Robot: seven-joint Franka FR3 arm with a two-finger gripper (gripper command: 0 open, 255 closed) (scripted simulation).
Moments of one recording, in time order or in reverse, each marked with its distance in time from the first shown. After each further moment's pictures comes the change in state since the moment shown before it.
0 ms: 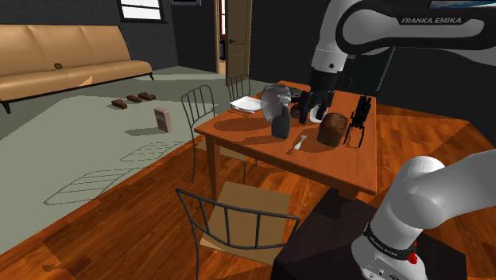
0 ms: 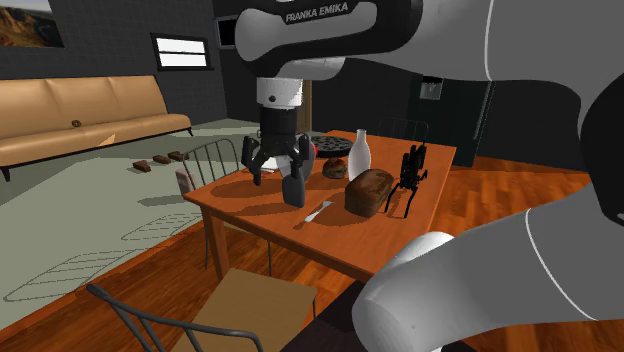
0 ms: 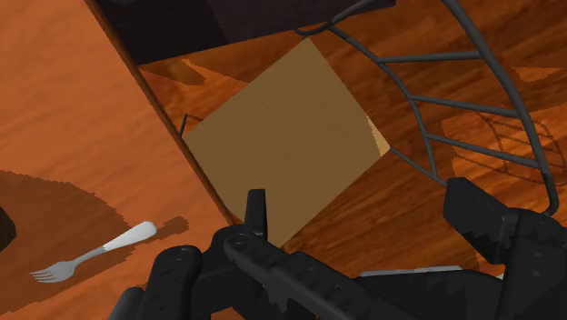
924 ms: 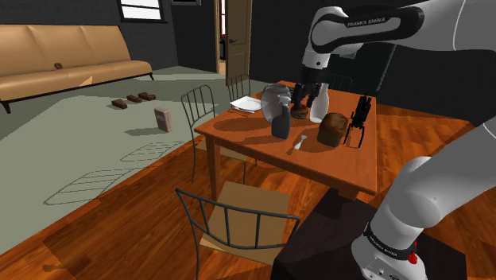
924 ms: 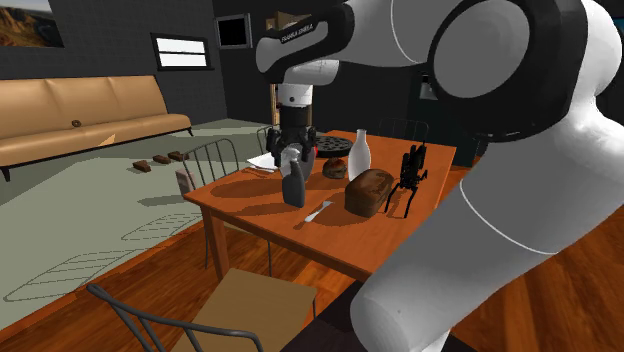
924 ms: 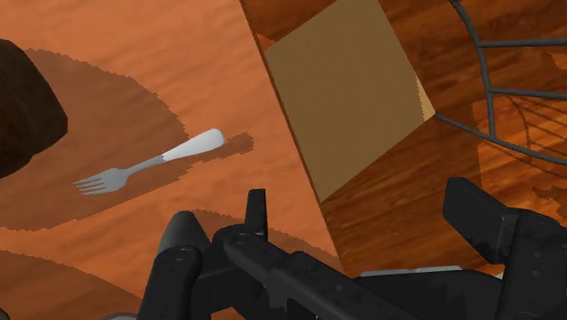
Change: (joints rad) arm -0.042 0.343 -0.199 0.217 -0.083 0.126 -0.295
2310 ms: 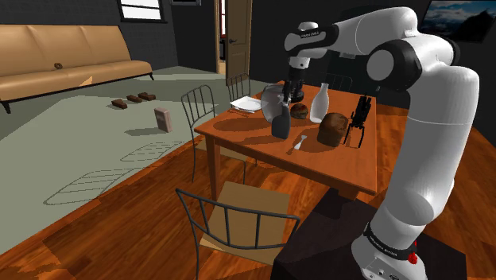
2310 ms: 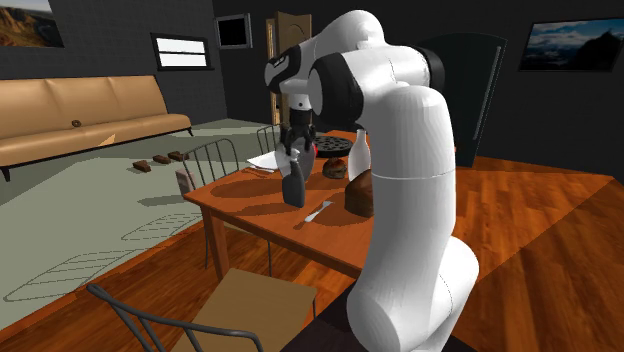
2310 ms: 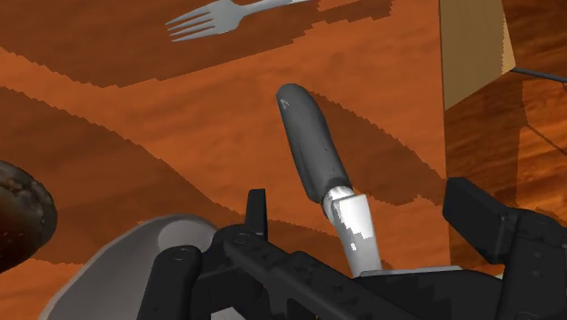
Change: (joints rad) arm -0.092 0.632 -0.159 0.587 0.156 0.020 -0.397
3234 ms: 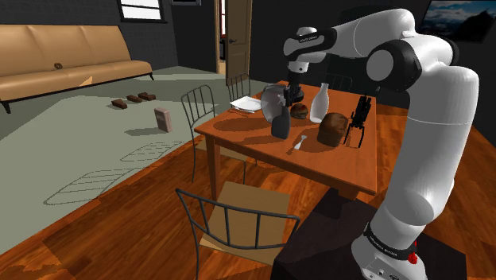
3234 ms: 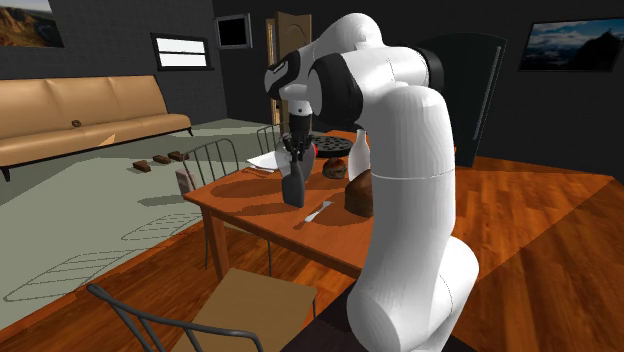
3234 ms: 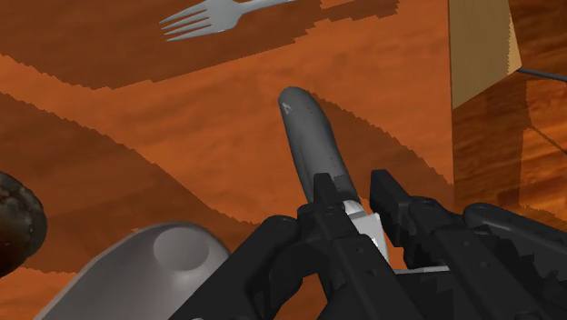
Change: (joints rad) arm 0.003 0.002 0.002 -0.043 0.002 0.046 -0.002
